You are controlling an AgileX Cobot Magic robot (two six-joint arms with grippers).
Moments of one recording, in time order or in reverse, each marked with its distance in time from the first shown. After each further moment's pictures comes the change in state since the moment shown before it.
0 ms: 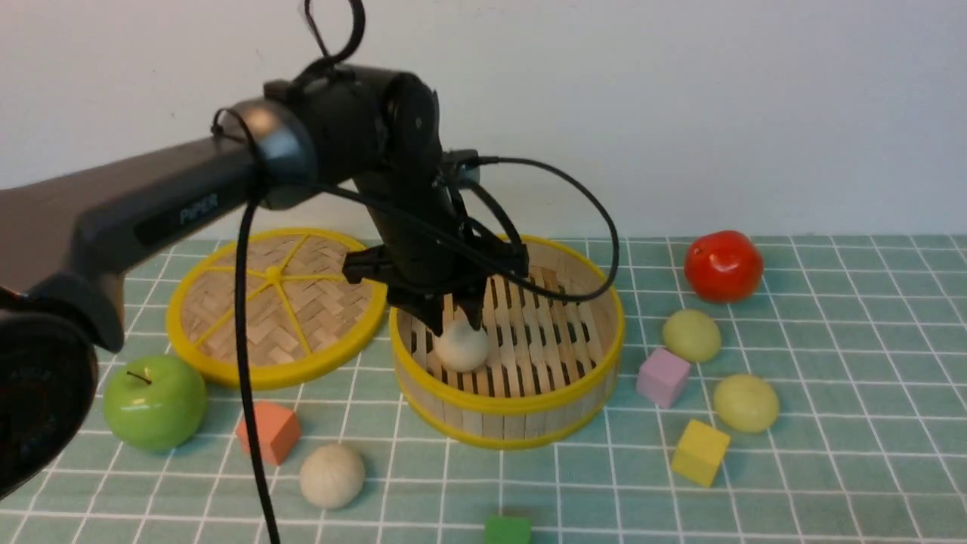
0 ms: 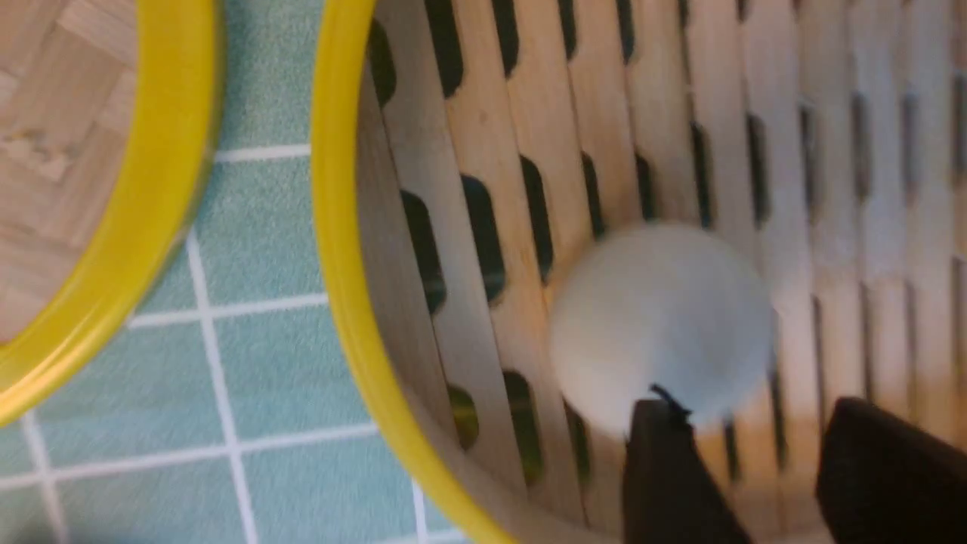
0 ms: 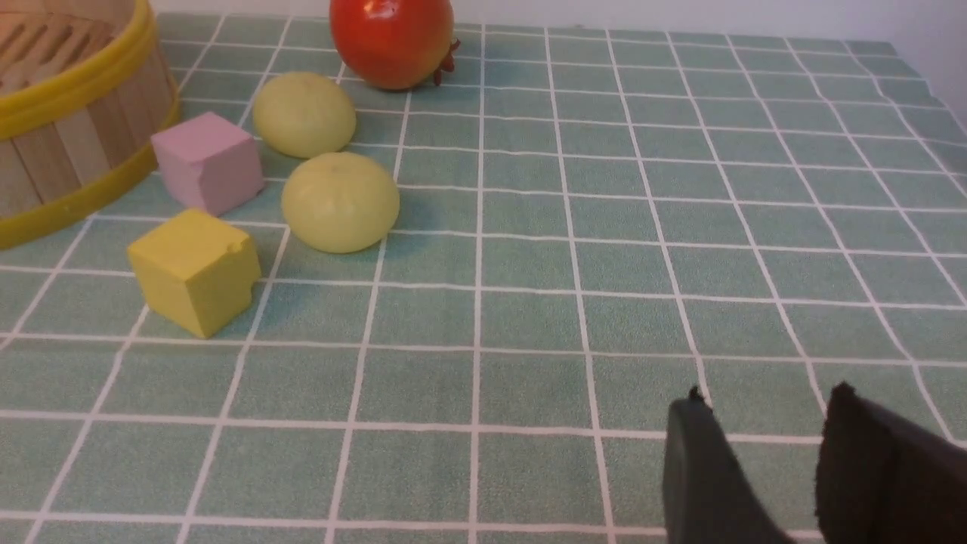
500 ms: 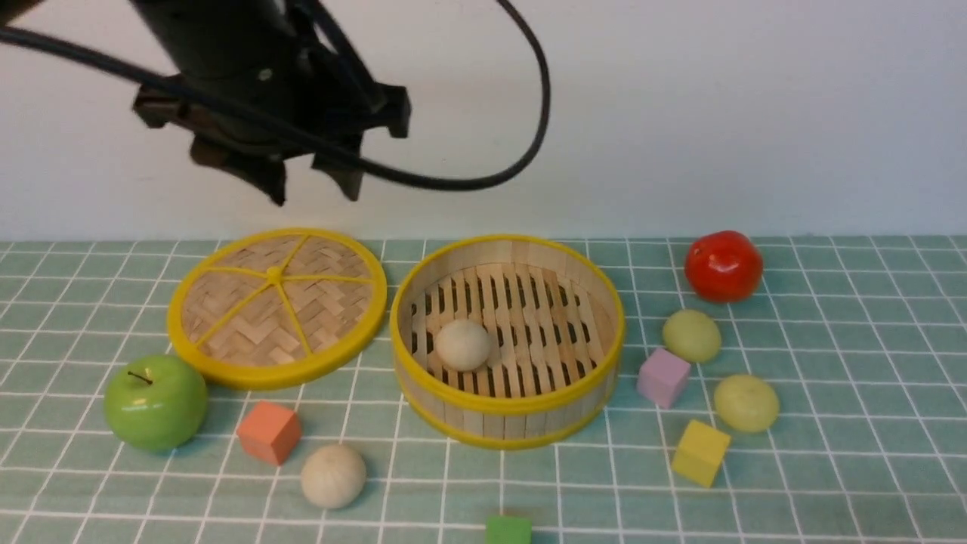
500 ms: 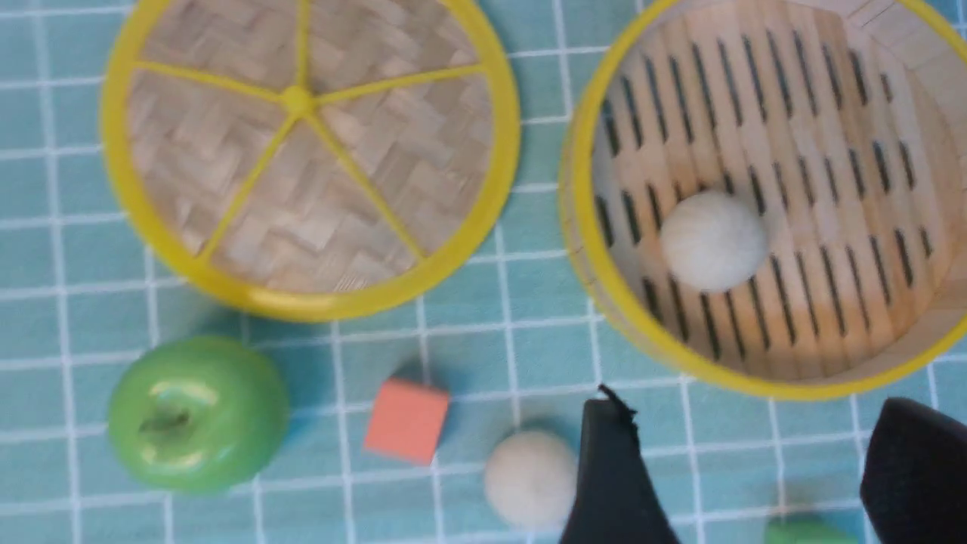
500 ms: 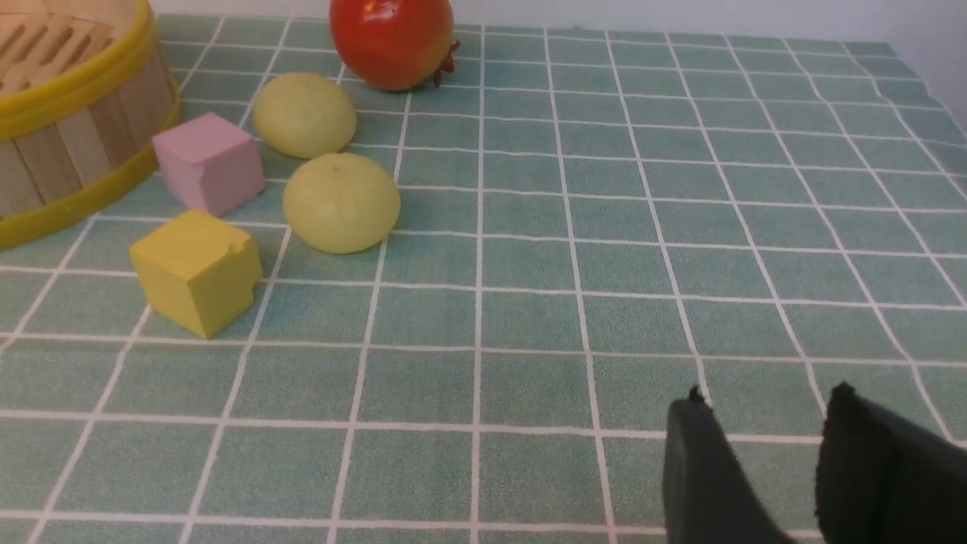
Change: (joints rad) right arm 0.000 0.000 0.000 0.000 0.000 0.000; left arm 0.000 -0.475 0.115 0.254 0.184 -0.059
